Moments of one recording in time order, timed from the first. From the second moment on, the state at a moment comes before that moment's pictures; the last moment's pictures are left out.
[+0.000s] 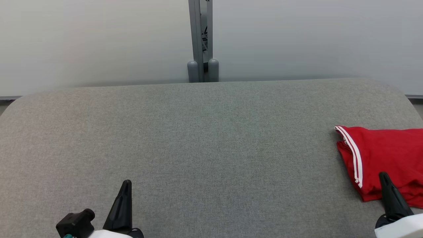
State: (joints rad) left arm 0.10 0.17 -0.25 0.06 -0.59 0.11 -0.20; right arm 0.10 -0.08 -0.15 0.02 0.59 0.13 0.06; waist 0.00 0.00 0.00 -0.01
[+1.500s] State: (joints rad) left arm 0.24 0.10 -0.28 -0.10 -1.10 -0.02 -0.23; right arm 0.15 -0.10 -0.40 0.04 1.25 0.13 0.37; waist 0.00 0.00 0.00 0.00
